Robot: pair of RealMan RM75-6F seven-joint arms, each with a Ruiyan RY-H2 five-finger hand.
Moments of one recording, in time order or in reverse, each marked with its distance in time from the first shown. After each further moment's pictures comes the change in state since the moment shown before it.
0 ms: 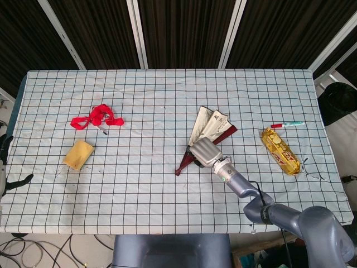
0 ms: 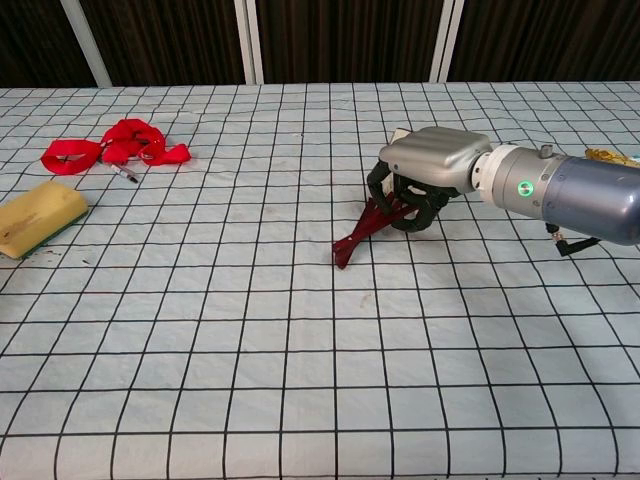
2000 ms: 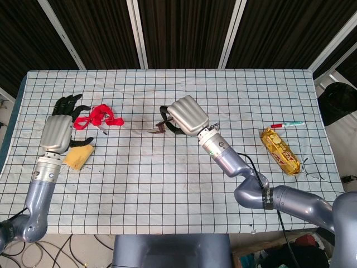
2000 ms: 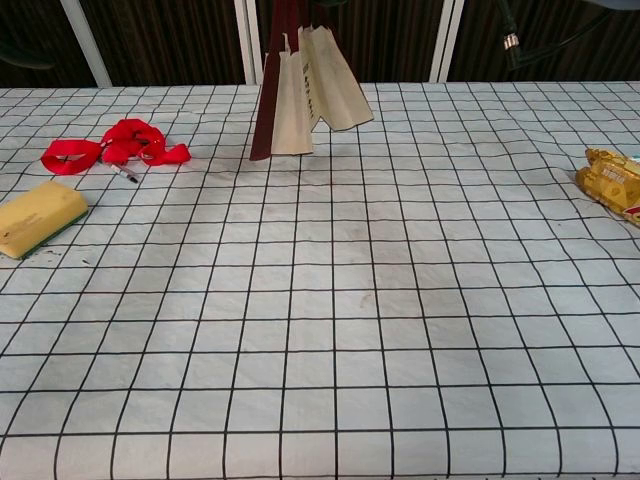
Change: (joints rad) left arm -0.391 -0.118 -0.183 -0.084 -0.113 -0.226 0.230; right arm 0.172 0.294 0.295 -0.436 0.253 0.044 -0.136
